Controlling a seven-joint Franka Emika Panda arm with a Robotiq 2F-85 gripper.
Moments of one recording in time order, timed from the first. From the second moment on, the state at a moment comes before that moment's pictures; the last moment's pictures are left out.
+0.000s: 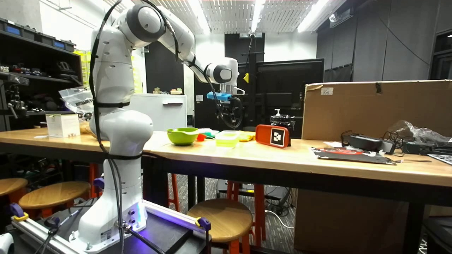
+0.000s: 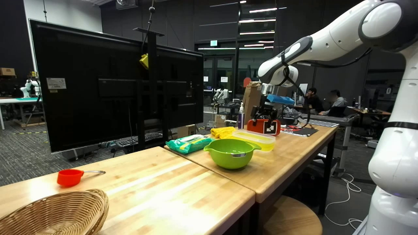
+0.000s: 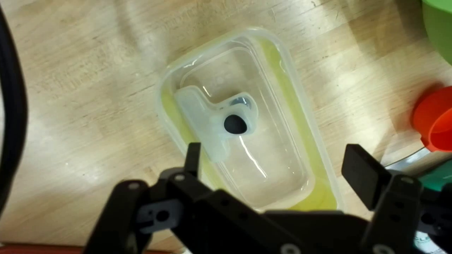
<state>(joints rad) -0.09 -0.07 -0.19 -2.08 0.14 2.08 -0.09</state>
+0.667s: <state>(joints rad) -0.10 0.00 -0.19 -2.08 0.21 2.09 0.01</state>
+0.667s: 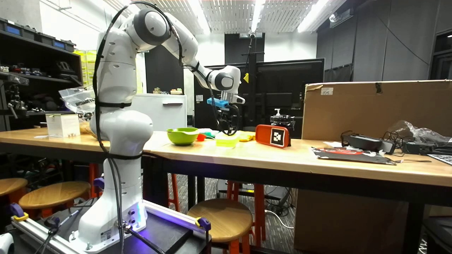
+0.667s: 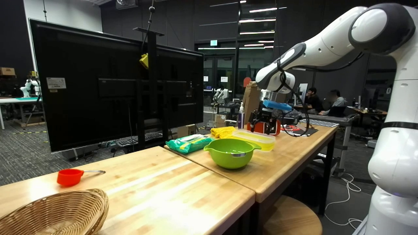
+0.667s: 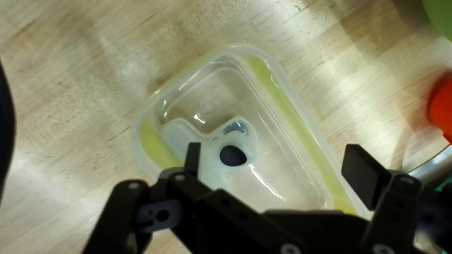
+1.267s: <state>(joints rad) -0.11 0.06 -0.19 -2.08 0.25 2.10 0.03</state>
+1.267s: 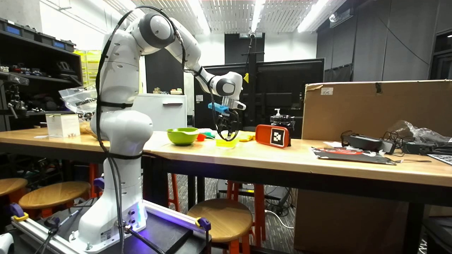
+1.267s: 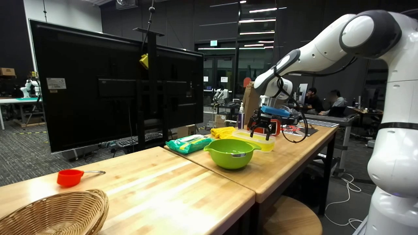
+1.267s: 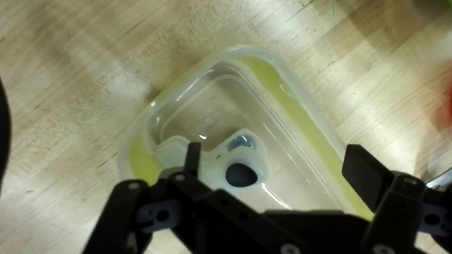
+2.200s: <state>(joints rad) -0.12 0.08 -0.19 -2.06 0.27 2.12 0.02</state>
